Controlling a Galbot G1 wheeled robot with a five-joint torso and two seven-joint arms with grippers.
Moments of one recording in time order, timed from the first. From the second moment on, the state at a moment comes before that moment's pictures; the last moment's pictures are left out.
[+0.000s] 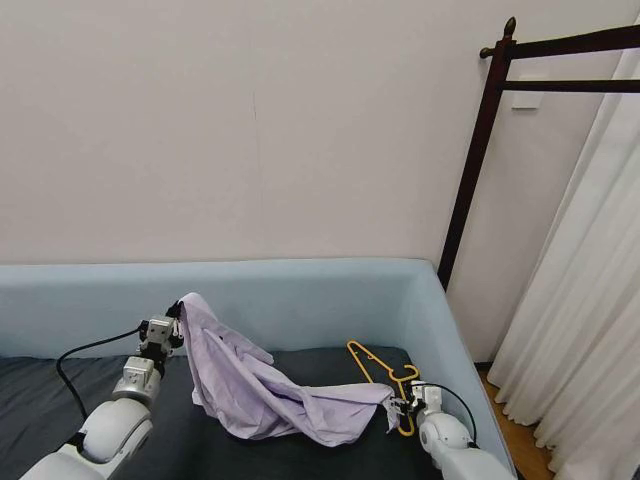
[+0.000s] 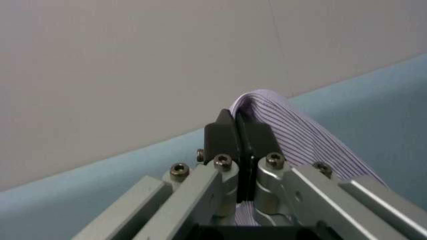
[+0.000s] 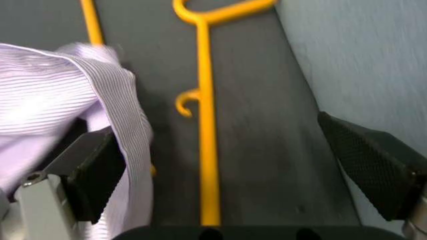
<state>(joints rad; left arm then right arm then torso) 0.91 -0.79 -0.16 -1.59 -0.39 -0.12 -0.34 -0.68 1.25 0.08 0.89 0.62 -0.33 0.20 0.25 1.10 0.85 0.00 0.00</state>
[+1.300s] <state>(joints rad) 0.90 -0.80 -0.15 -1.58 -0.39 -0.15 -0.34 -0.80 1.23 0.08 1.09 0.90 -0.33 0.36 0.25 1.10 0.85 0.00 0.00</state>
